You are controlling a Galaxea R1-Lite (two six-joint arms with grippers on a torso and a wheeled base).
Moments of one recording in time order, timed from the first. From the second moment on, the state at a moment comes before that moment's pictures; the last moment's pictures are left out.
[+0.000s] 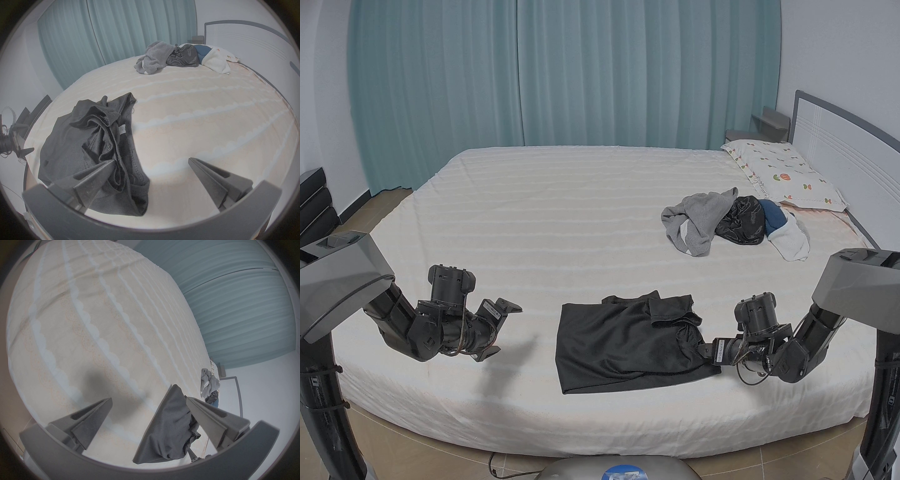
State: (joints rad) left arm -0.20 2.15 -0.83 -0.60 -0.17 -1.13; right arm 0.36 2.26 -0.73 -0.75 -0.20 0.38
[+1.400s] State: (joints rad) left arm -0.20 2.16 -0.83 -0.60 -0.16 -1.12; right arm 0.31 2.24 -0.67 -0.82 -0.12 0.30
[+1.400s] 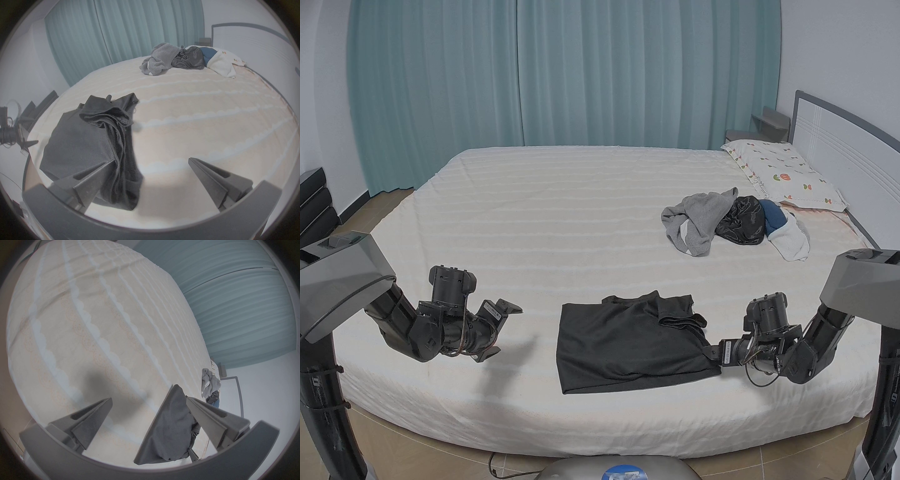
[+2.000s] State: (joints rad) left arm -0.20 2.16 -0.83 -0.60 -0.16 -1.13; right arm 0.27 2.14 -0.64 -0.83 -0.06 0.35
